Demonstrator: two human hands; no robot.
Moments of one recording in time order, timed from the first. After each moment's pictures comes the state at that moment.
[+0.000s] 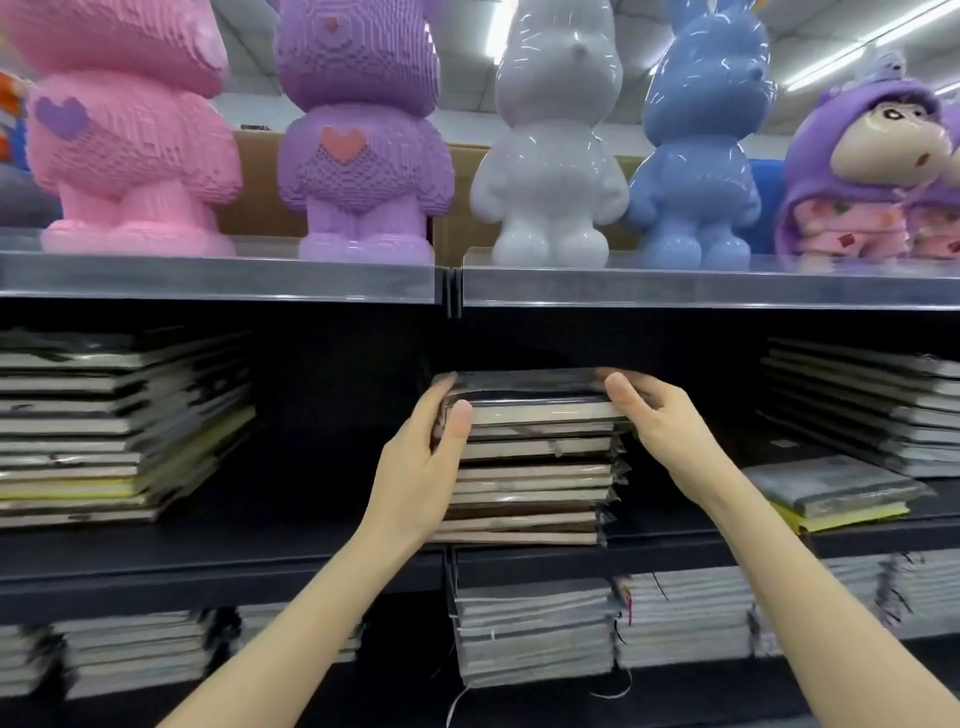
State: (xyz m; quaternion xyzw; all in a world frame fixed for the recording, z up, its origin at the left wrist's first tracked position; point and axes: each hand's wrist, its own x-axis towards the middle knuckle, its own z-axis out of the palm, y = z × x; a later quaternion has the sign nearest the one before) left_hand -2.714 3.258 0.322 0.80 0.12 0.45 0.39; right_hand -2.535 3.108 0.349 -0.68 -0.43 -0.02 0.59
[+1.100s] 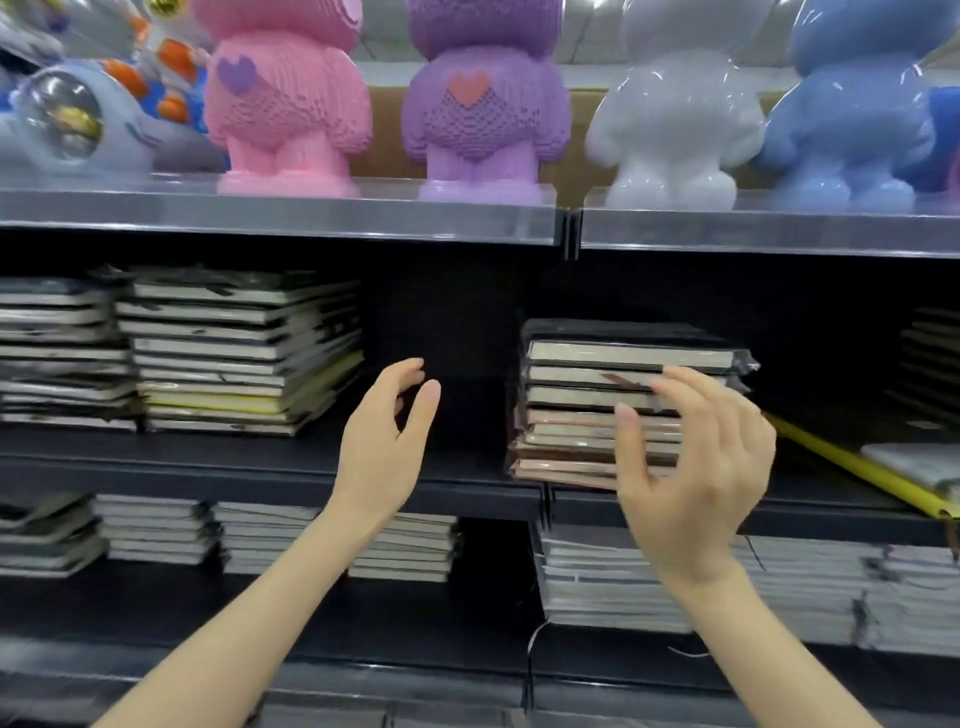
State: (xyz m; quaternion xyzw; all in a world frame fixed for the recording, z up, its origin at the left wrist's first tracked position) left_hand -2.805 3.304 0.291 0.76 0.22 0.53 0.32; right_hand -2.640 3.153 0.279 -0.52 -0.39 -0.58 0.48
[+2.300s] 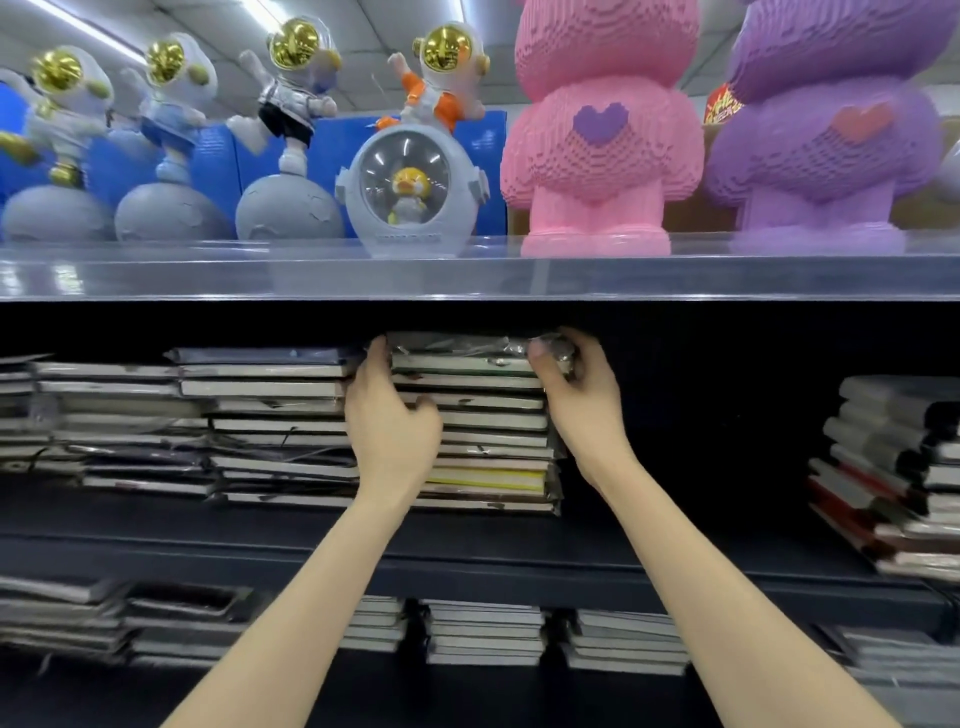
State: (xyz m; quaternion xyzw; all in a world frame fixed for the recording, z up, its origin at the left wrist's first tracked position) left_hand -2.966 3.548 0.341 0.69 0.30 0.63 0.20; right_hand -2.830 3.460 0.352 -0.56 -0.44 0.00 0.71
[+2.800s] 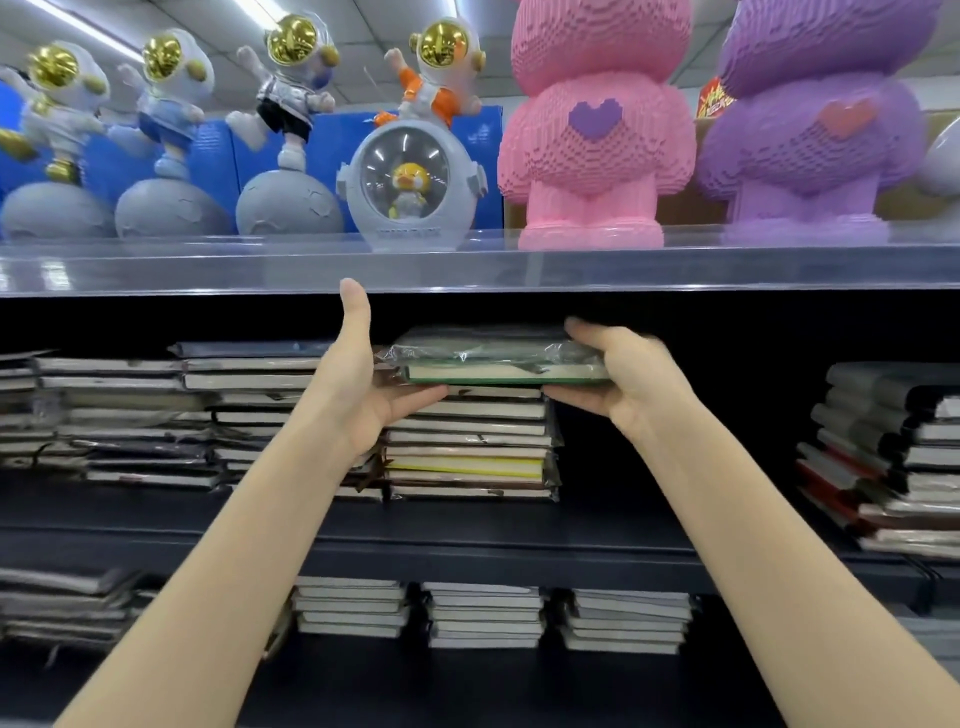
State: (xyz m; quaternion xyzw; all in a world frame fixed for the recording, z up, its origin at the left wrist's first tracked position) left_hand -3.011 3.524 0.397 0.52 0.19 0.46 0.70; right_hand -2.840 3.410 0.401 -0.48 -0.26 0.27 0.79
